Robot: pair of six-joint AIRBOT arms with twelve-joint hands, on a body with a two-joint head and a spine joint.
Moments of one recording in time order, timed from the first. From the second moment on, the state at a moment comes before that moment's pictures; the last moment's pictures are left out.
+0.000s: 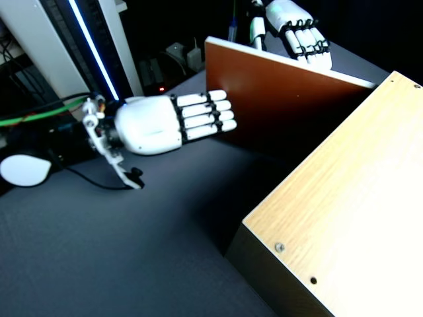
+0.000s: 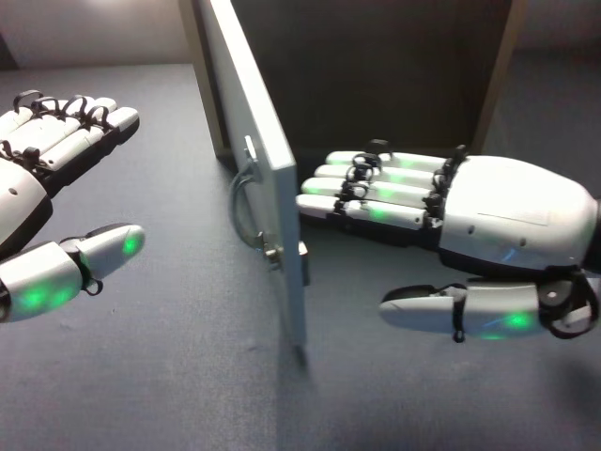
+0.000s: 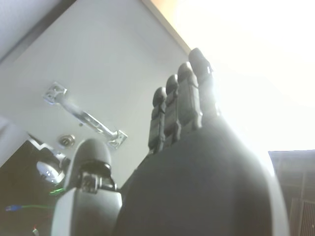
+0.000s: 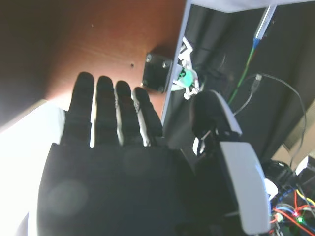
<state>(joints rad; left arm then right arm) 1.09 -0.83 0.95 -0.28 -1.32 0.93 -0.64 -1.17 1.22 -0.54 0.95 -0.41</state>
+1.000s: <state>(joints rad) 1.09 -0.83 0.96 -0.28 -1.31 0.93 -0.55 -1.34 1.26 -0.63 0.96 -0.38</state>
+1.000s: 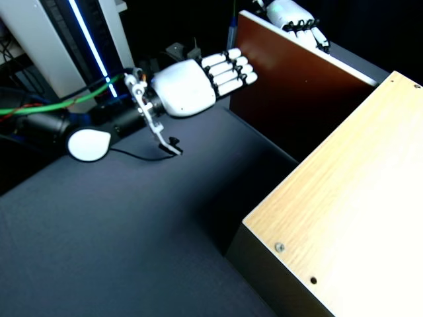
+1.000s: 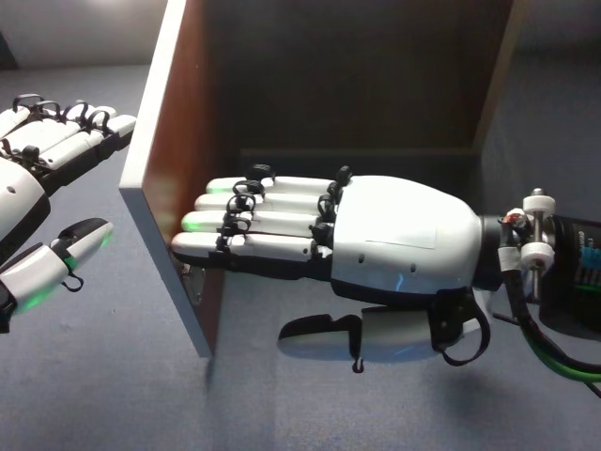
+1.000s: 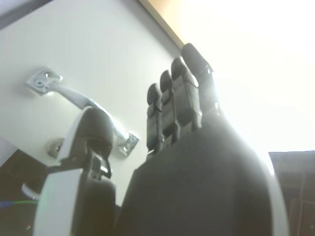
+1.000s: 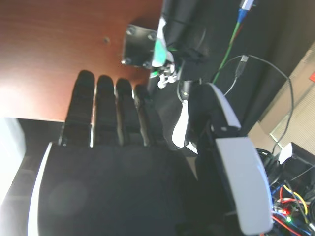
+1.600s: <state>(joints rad) 1.09 -0.83 0.96 -0.30 -1.32 0.92 -0.55 -1.28 1.24 -0.55 0.98 -0.38</state>
